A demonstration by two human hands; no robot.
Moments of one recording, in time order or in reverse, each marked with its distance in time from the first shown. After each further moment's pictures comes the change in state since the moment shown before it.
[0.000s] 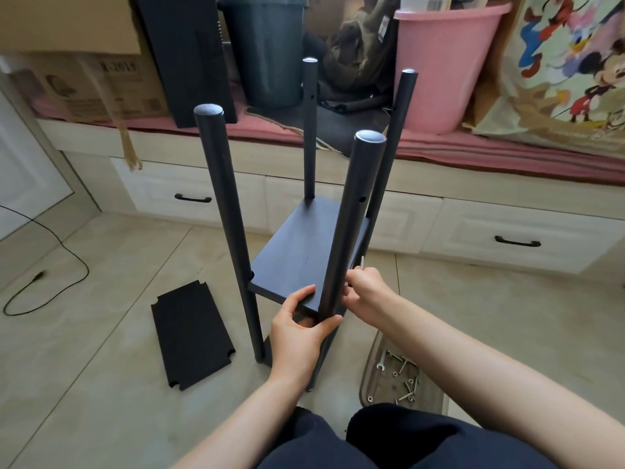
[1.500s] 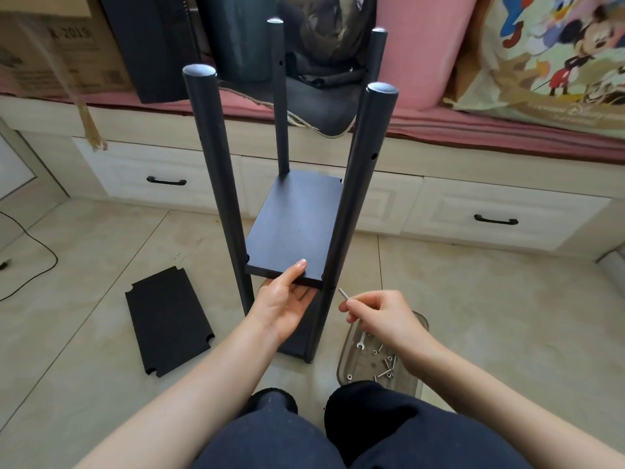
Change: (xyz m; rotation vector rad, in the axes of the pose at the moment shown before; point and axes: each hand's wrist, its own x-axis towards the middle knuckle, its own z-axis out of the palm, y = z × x) left_hand 0.031 0.023 0.028 -0.642 -0.110 -0.497; right_hand -0.076 0.018 -0.085 -0.788 -0.010 -0.272
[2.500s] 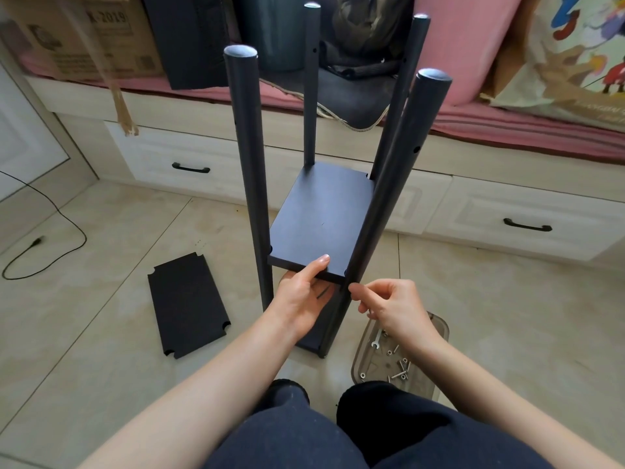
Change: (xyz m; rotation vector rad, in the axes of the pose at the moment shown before) left_hand 0.007 -0.003 -0.011 0.128 -0.041 0.044; right_hand 0.020 0.000 0.017 0.076 0.050 -0.120
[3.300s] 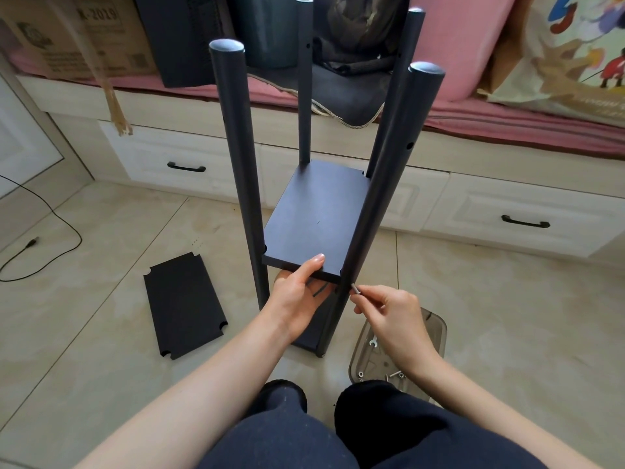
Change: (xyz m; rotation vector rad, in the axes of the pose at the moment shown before) left_hand 0.007 -0.005 -0.009 0.059 -0.050 0.073; right_hand -0.011 0.016 0.001 -0.289 0.122 -0.375
